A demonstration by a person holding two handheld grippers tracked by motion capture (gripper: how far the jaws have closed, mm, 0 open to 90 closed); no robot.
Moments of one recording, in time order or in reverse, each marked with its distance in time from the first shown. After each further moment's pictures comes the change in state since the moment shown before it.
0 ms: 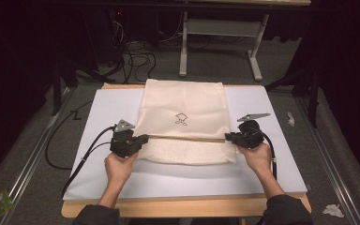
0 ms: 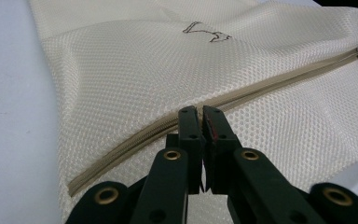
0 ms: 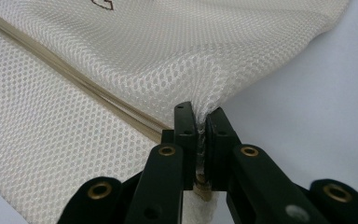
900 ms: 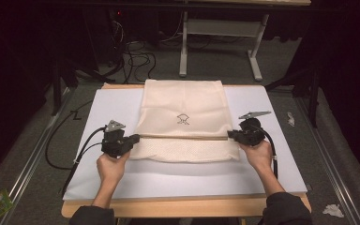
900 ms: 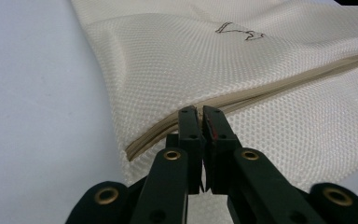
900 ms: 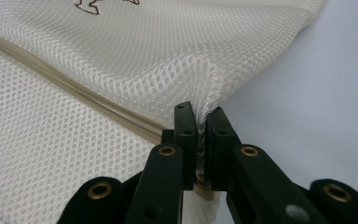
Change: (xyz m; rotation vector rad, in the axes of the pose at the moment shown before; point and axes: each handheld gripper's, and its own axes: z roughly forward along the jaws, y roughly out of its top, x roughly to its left) left arm 0.023 -0.008 -0.012 -0.005 0.053 -0.055; right arm -0.010 0.003 0.003 0.003 -0.050 0.015
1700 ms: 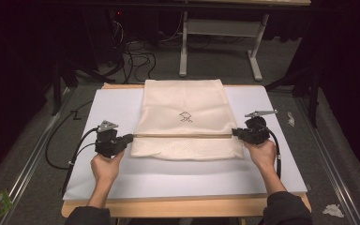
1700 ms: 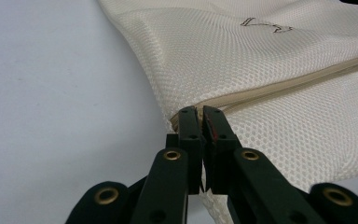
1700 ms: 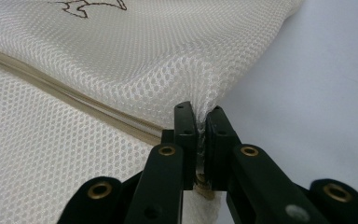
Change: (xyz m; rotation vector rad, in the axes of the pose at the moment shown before) left arm 0.014 -0.005 -0.006 -0.003 0.031 -0.028; right arm -0.016 -0.004 -0.003 -0.026 -0.013 0.049
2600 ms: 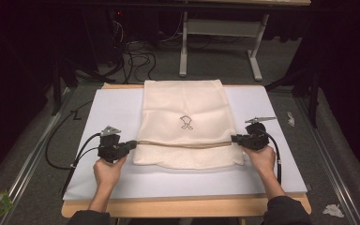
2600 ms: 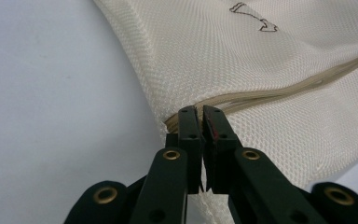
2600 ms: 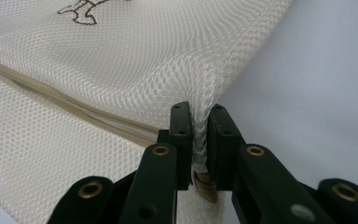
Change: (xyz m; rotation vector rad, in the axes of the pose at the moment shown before) left arm 0.002 -0.018 0.012 0.054 -0.073 -0.018; right arm -0.007 -0.022 0.012 0.033 0.054 0.057
